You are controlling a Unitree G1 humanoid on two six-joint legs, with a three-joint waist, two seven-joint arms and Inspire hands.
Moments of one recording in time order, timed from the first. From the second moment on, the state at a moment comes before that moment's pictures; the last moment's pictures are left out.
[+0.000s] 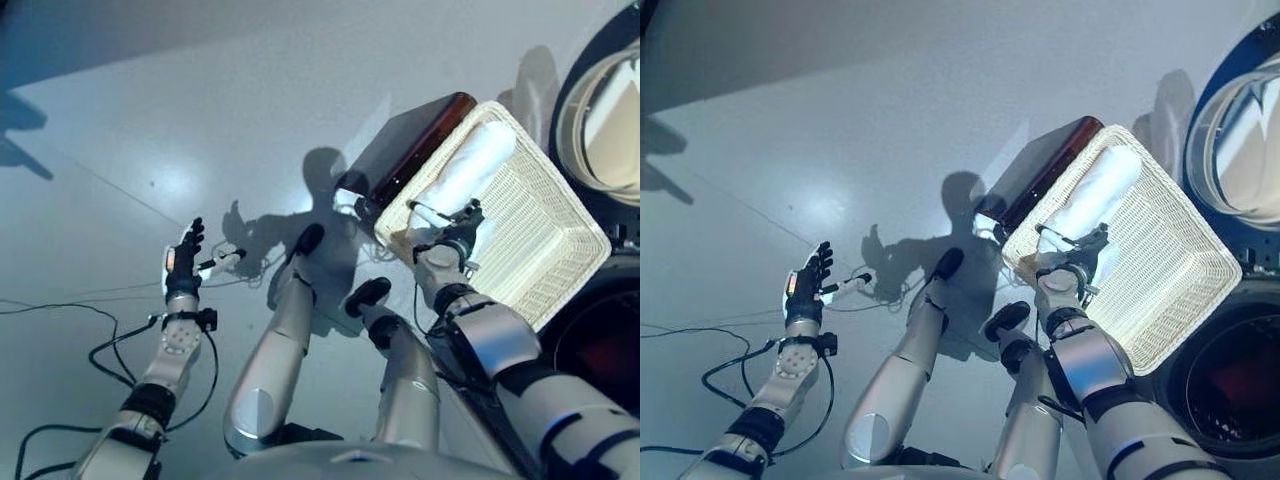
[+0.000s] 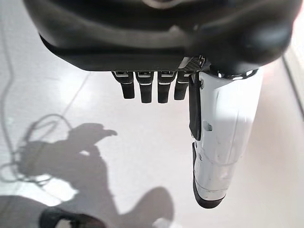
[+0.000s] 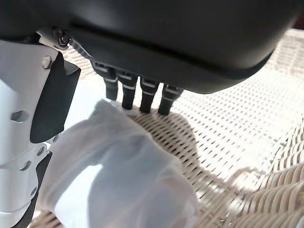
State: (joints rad) left arm -0.17 0.39 -0.24 0.64 -0.25 -0.37 0.38; right arm -0.88 -0.23 0.26 1.49 0.50 -0.28 -0.70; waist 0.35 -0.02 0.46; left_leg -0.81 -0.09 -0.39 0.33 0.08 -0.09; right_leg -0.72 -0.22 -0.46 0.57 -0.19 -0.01
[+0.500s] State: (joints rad) left arm -0.11 0.39 -0.24 0.63 -0.20 -0.31 0.36; right arm -0.84 -0.33 0.26 1.54 0.36 -0.17 -0.70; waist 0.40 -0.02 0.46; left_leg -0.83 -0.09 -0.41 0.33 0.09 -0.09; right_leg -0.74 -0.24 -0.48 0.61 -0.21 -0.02
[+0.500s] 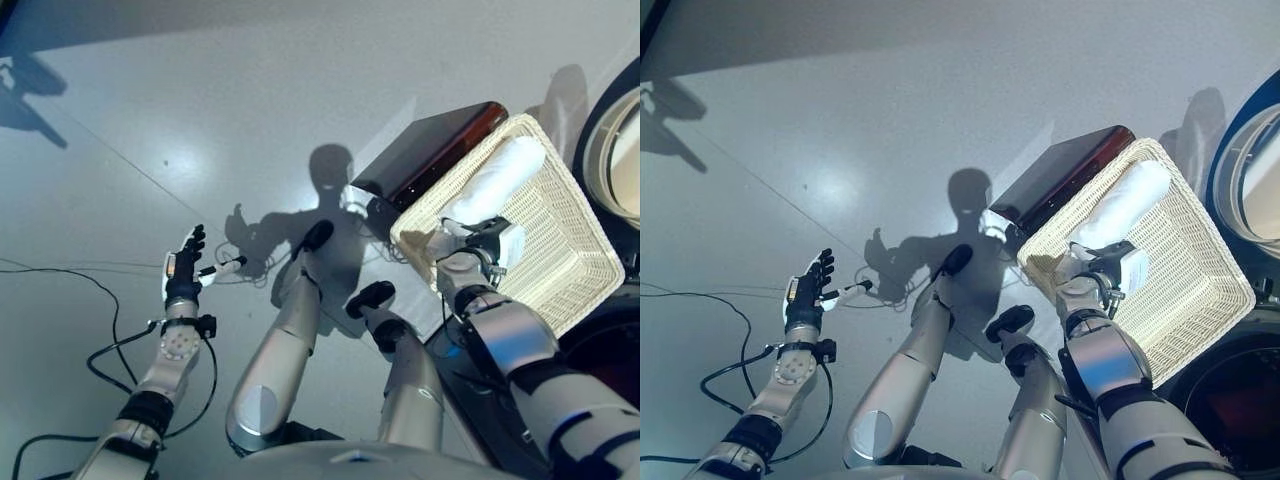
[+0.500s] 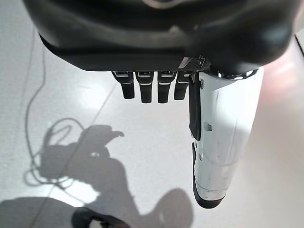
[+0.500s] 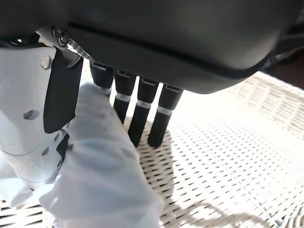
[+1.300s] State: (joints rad) left arm -0.01 0.32 -0.24 0.75 -0.22 -0.31 0.28; right arm -0.58 -0.39 -0.19 1.32 0.79 -0.34 -0.54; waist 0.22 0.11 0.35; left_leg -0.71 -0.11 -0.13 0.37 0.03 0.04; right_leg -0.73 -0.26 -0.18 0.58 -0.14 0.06
